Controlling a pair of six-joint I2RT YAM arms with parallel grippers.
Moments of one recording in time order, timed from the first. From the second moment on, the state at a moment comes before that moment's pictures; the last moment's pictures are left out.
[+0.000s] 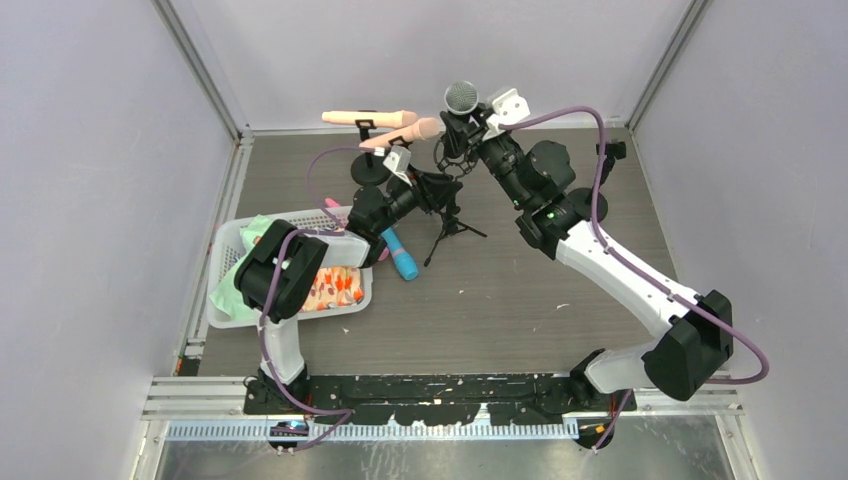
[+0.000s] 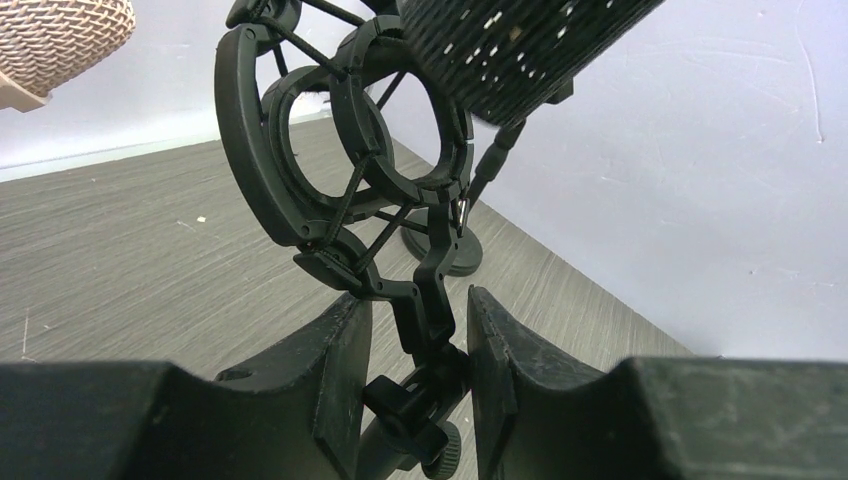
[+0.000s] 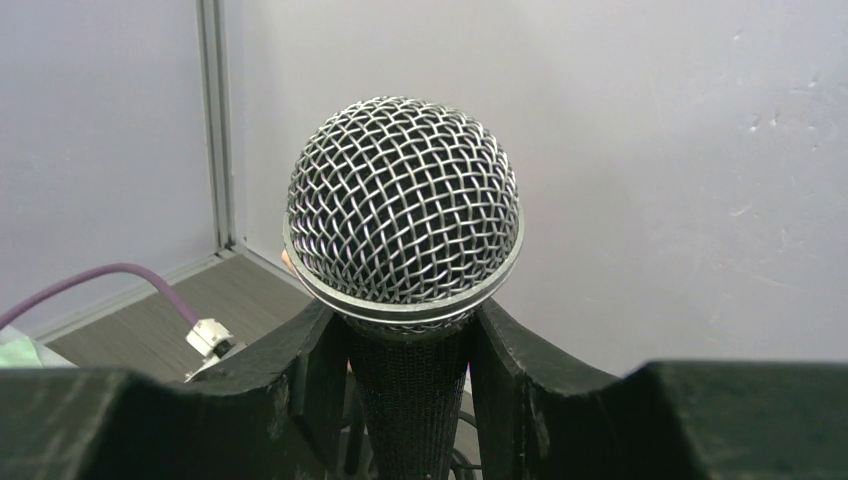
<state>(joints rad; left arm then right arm) -0.55 1.90 0.95 1.21 0.39 -0.52 0.63 1.35 1.21 0.51 0.02 -0.19</state>
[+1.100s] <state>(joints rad) -0.55 1.89 0.95 1.21 0.41 -0.53 0.64 1.40 1.08 0.63 -0.05 -0.42</state>
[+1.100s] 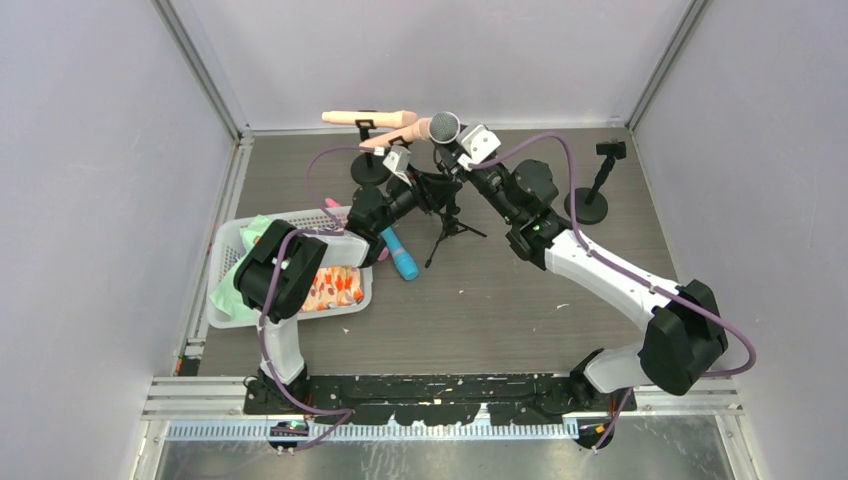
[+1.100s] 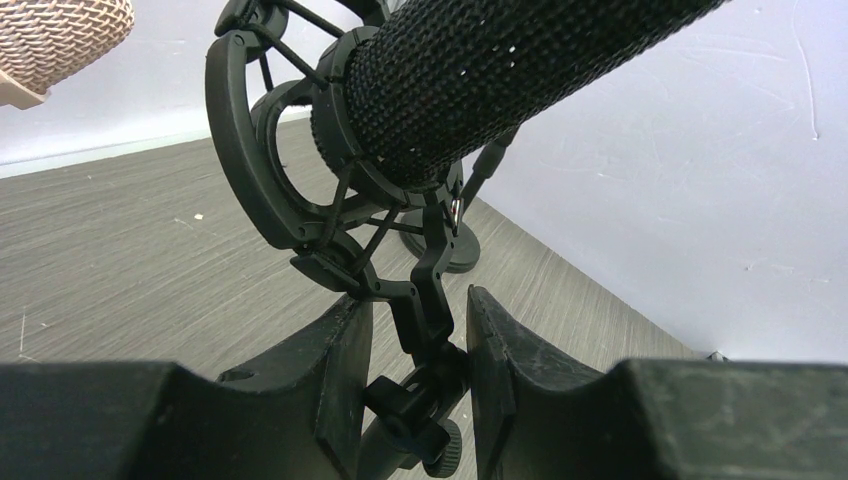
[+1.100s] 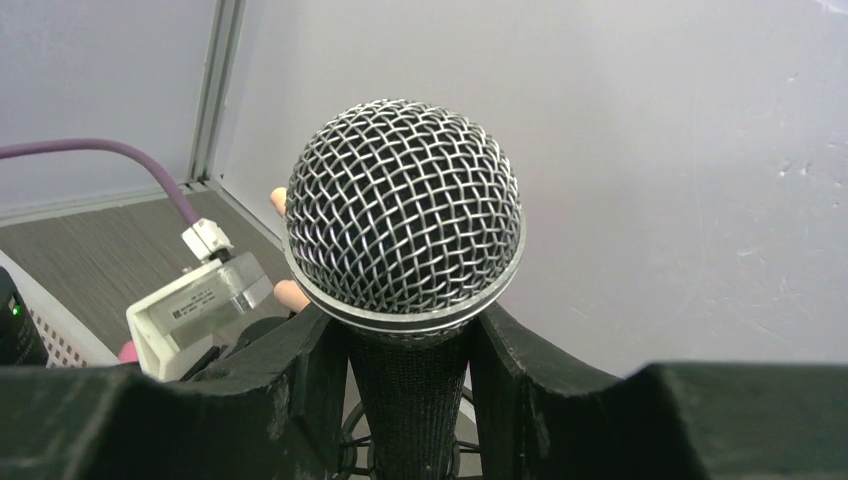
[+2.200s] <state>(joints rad) -0.55 1.89 0.95 1.23 0.47 -0.53 0.63 1.29 0.97 0.25 0.12 -0.44</state>
